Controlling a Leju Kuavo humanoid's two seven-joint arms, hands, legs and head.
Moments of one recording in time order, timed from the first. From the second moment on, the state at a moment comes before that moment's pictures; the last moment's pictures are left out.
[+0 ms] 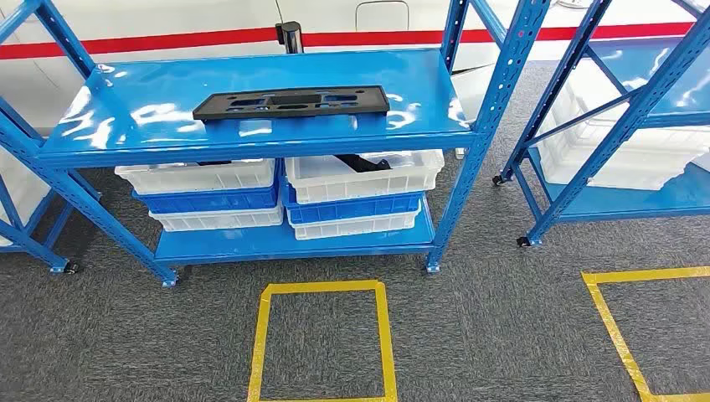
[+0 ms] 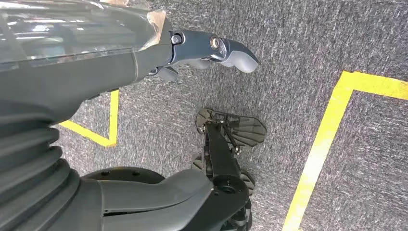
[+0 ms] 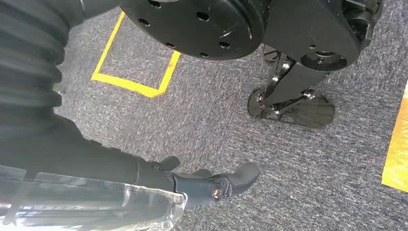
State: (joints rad) left arm -0.08 -0.09 0.29 -0.26 0.00 0.00 0.00; right arm -0.03 0.01 0.10 -0.22 0.00 0.00 0.00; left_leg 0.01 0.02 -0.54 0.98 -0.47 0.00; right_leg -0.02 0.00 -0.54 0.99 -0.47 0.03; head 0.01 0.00
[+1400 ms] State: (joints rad) left arm -0.09 -0.03 -0.52 -0.19 0.60 0.16 -0.19; right arm -0.30 0.06 -0.17 -0.50 -0.30 0.29 -0.28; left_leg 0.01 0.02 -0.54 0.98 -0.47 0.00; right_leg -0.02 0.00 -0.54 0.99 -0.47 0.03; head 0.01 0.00
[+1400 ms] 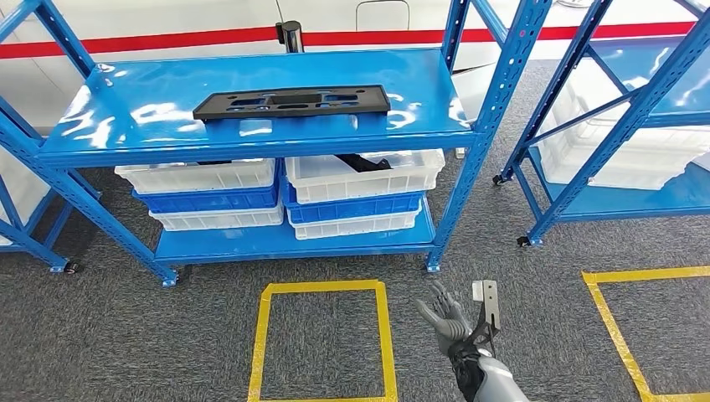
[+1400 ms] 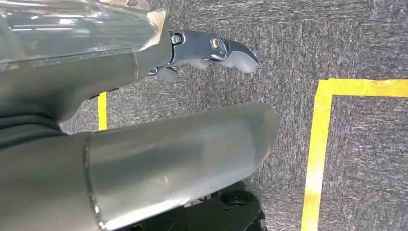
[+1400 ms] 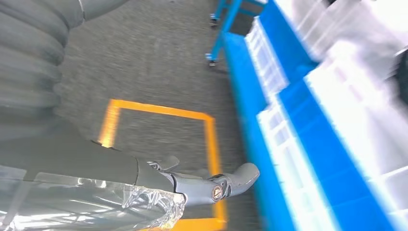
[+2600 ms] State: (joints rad) left arm -0.09 -0.01 -0.78 -0.17 0.85 0.12 -0.25; right arm -0.28 0.07 0.21 -1.07 0.51 -0.21 -0.36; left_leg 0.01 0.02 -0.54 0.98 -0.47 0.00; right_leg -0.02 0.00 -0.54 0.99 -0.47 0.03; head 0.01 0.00
